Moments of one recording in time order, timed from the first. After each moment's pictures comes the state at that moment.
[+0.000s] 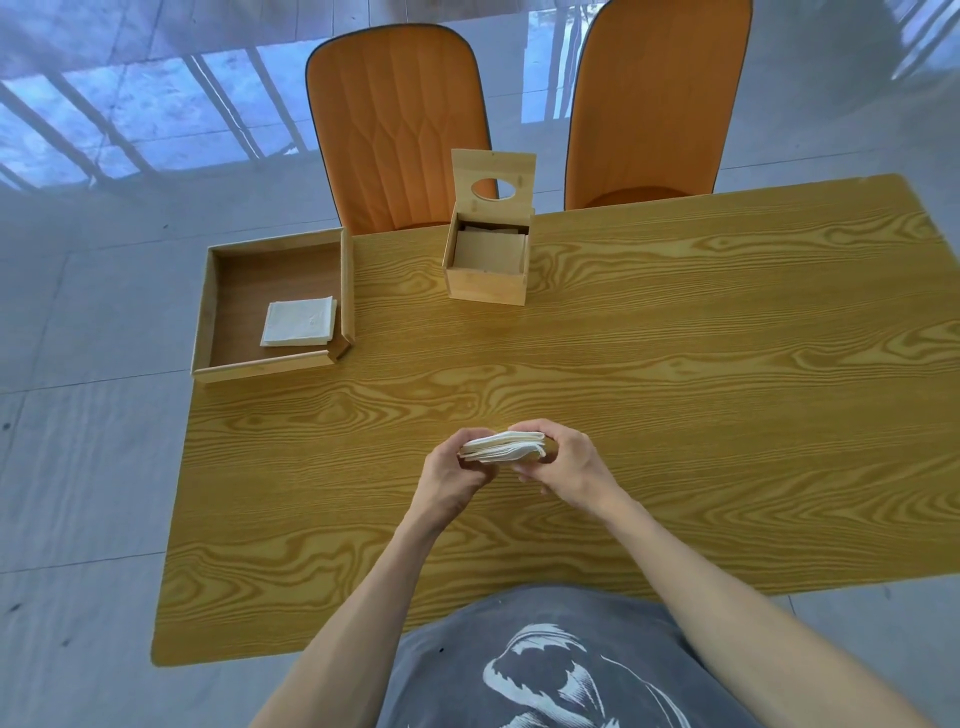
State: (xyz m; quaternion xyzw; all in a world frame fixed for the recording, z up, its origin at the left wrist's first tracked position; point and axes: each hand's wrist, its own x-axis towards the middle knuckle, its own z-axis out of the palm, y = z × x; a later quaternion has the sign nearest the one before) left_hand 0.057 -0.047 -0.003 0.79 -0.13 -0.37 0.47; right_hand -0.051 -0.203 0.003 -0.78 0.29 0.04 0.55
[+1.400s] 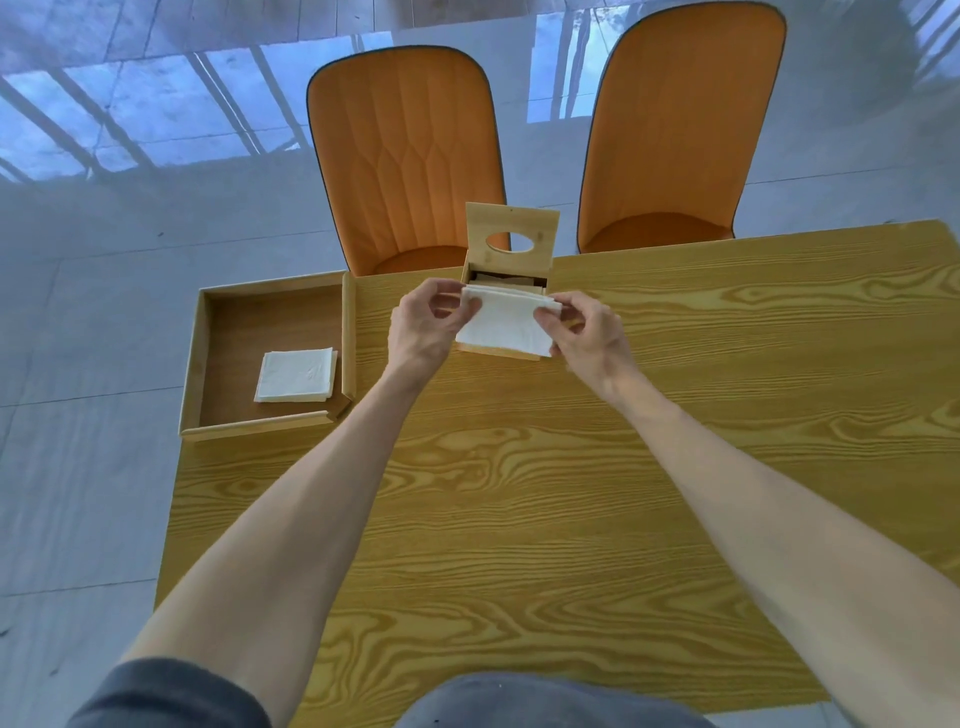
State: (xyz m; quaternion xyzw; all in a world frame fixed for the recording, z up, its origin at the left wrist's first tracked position) left_hand 0.255 -0.170 0.078 0.84 -0.17 -0.21 0.48; right_hand 0.118 -0.326 0.062 -0.79 0.33 -0.11 0.51
